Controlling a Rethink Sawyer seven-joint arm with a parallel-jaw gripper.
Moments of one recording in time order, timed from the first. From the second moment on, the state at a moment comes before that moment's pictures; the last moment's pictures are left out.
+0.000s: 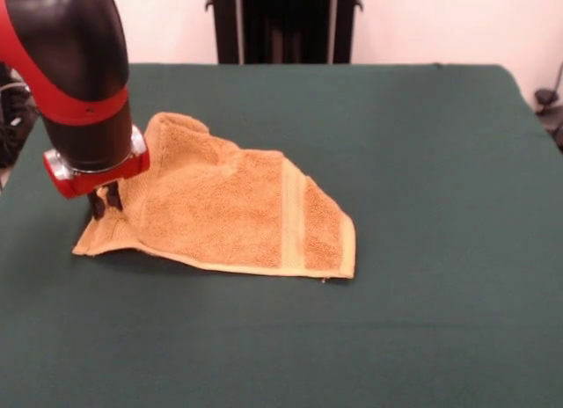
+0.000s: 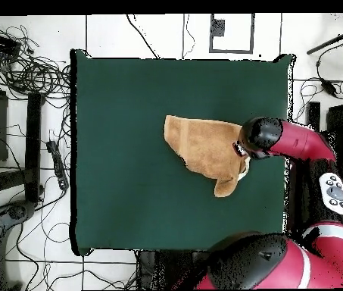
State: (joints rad) arm -0.53 -0.27 0.10 1.12 -0.35 0.87 0.94
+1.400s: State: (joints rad) arm -0.72 -0.31 0.37 1.15 -0.72 0.38 0.94
